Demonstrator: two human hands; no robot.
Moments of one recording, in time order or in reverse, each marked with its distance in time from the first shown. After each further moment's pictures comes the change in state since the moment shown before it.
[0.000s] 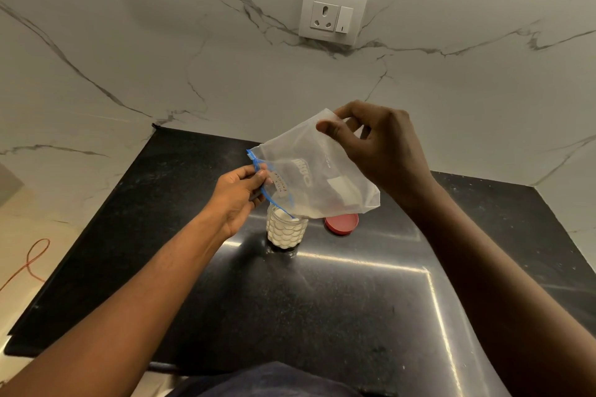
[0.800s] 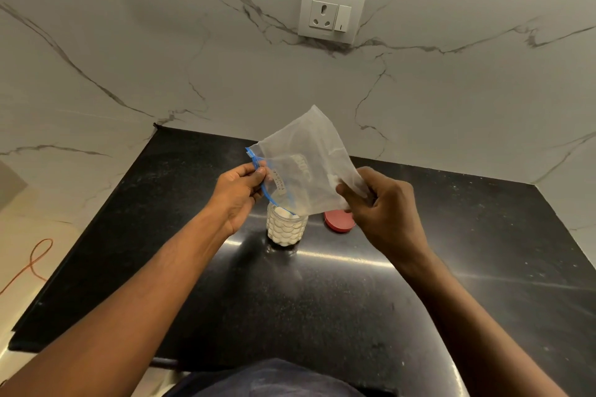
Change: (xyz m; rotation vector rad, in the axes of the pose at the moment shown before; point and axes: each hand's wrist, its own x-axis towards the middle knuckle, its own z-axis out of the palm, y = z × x) left_hand 0.005 -0.003 0.001 -0.014 0.043 -0.005; right_hand -0.092 0.022 0.020 0.201 -0.028 0.144
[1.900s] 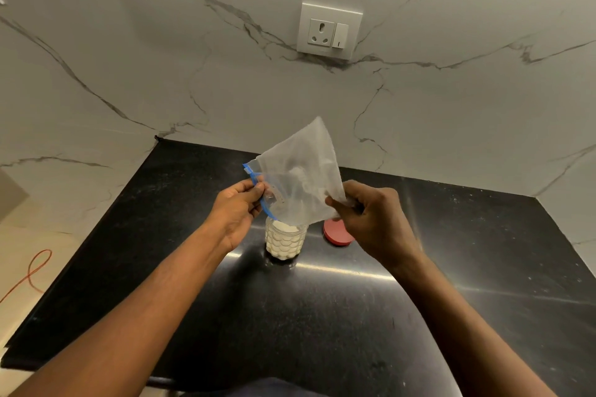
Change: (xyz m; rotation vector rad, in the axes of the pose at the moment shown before) left_hand -0.001 -0.004 -0.001 -0.071 -0.012 -0.026; right_hand 0.015 0.003 0.004 -0.025 -0.039 -0.167
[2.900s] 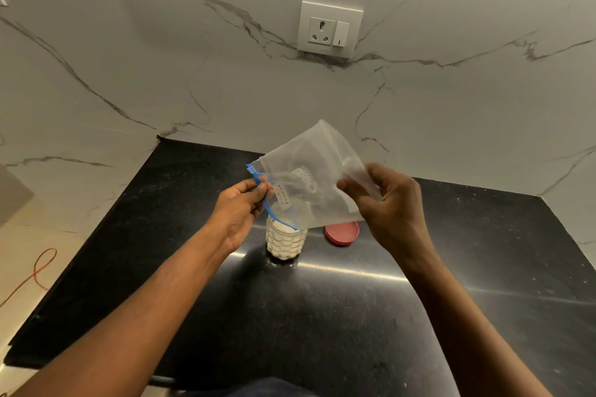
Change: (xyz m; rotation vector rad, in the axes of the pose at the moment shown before) left_hand 0.004 -0.005 0.000 0.020 -0.007 0.017; right_hand 0.009 -0.002 -0.010 0.104 0.116 0.248
